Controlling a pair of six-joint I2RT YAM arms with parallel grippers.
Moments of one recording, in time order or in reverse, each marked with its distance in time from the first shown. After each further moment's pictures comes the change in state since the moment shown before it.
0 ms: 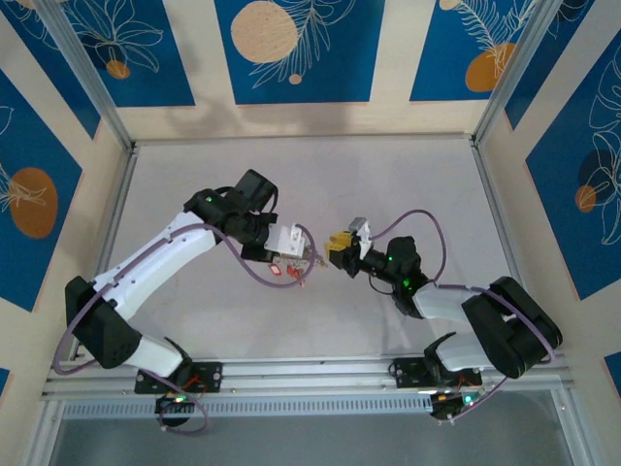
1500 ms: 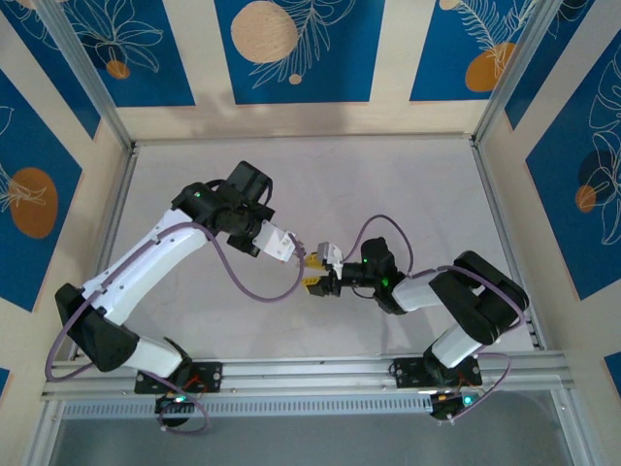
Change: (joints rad) left arm -0.001 -0.021 0.099 -0.071 -0.148 0.295; right arm 0.151 0.244 0.083 0.056 -0.228 -0.230
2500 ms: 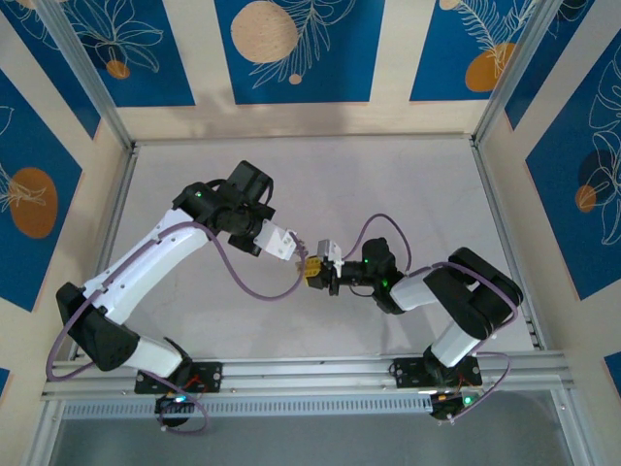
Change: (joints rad) left arm 0.000 0.004 0.000 0.009 0.000 -0.018; right arm 0.000 0.038 0.001 0.111 -0.039 0.082
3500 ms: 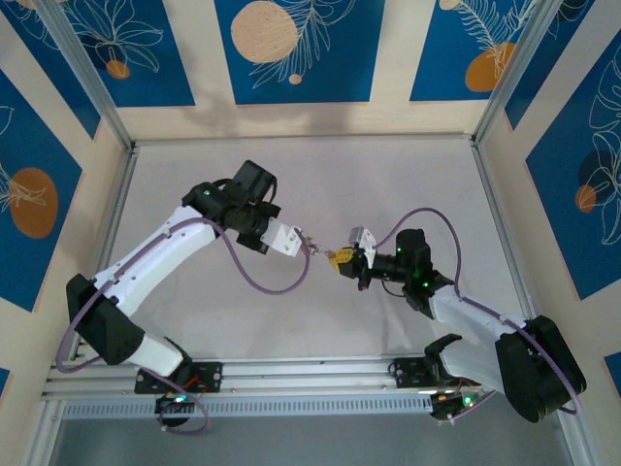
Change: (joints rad) left arm 0.033 0.041 -0.040 0.095 0.072 -0.008; right arm -0.223 -0.523 -0.022 -0.659 -0.007 -0.075
